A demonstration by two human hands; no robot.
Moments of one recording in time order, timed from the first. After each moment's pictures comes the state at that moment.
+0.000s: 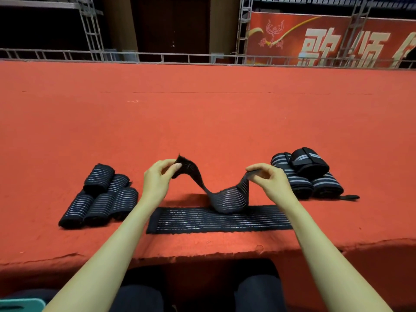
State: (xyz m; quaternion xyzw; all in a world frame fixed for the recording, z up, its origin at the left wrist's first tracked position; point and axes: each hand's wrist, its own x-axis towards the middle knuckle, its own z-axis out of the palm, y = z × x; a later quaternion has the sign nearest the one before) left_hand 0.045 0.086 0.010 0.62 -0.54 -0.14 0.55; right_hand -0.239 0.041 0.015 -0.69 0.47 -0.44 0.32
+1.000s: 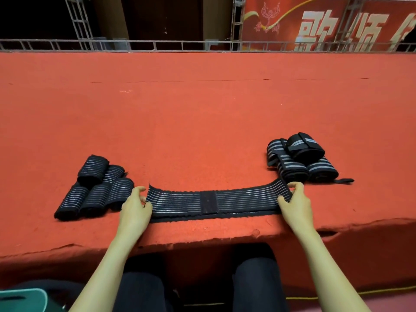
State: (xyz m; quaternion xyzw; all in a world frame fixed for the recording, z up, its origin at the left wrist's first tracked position) left_hand 0.065 0.152 -0.050 0.78 -0.48 -0.15 0.38; right_hand -0.287 0.090 -0.043 -0.57 0.71 -0.36 0.21
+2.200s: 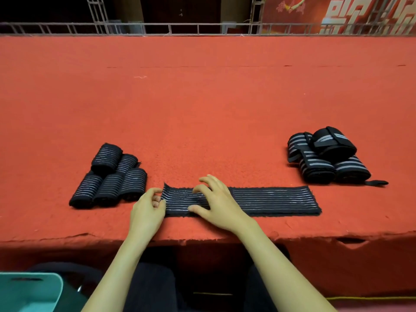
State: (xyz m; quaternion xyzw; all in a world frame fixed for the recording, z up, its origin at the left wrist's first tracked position) left_hand 0.063 0.164 -0.059 0.78 -0.46 -0.14 0.39; right_hand -0.118 0.090 -0.065 -0.89 0.37 -0.19 0.17
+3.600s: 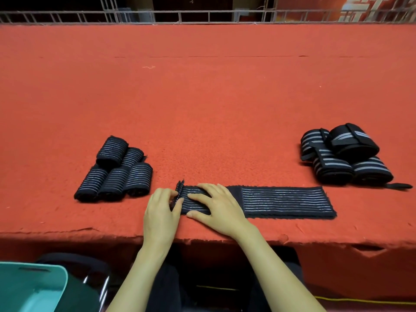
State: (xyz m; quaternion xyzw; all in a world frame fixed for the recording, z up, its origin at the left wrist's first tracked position) left_hand 0.036 0.171 -0.073 0.75 -0.54 0.00 0.39; right_hand -0.111 0.095 -0.081 -0.90 0.36 -0.15 0.17
